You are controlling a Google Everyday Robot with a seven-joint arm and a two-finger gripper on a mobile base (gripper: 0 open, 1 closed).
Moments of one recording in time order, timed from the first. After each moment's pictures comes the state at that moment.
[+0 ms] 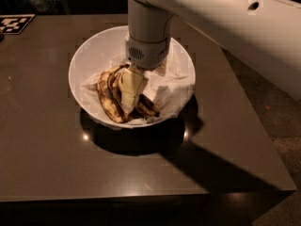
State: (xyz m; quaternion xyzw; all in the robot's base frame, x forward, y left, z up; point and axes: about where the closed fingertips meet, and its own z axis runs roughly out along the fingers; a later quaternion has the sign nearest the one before) arm 0.525 0.003 0.885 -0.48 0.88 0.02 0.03
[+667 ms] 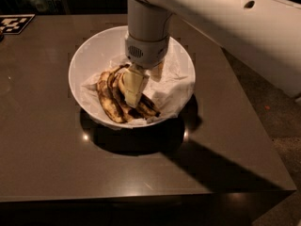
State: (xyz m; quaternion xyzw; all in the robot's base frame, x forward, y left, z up) arm 0.530 0.006 0.884 -0.48 0.88 0.02 0.03
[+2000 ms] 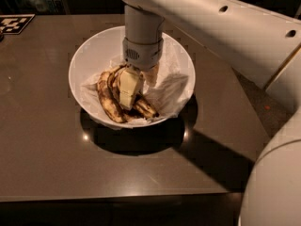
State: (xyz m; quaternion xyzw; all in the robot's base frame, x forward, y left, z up) arm 0.549 0.014 0.859 -0.49 0.87 0.04 0.00
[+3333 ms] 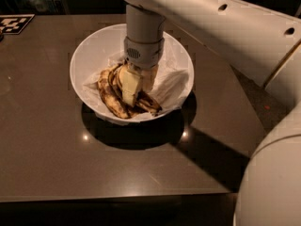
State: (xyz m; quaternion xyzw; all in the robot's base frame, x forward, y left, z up) arm 0.551 0.014 0.858 -0.49 0.87 0.05 -0.01
